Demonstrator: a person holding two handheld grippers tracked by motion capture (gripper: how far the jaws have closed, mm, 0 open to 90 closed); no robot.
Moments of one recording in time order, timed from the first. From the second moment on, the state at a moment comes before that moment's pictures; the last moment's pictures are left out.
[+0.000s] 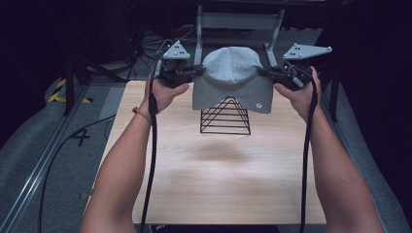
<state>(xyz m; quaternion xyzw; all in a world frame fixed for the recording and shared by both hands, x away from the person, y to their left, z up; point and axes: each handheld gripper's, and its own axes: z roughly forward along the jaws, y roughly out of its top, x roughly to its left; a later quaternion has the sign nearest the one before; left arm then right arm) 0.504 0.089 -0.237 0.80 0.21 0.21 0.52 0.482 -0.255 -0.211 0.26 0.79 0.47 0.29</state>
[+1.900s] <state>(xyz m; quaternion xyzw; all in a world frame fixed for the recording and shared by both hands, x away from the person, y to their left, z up) 0.518 0.049 -0.401 0.86 0.24 0.18 0.41 0.506 -0.260 -0.390 0.33 0.84 0.39 0.20</state>
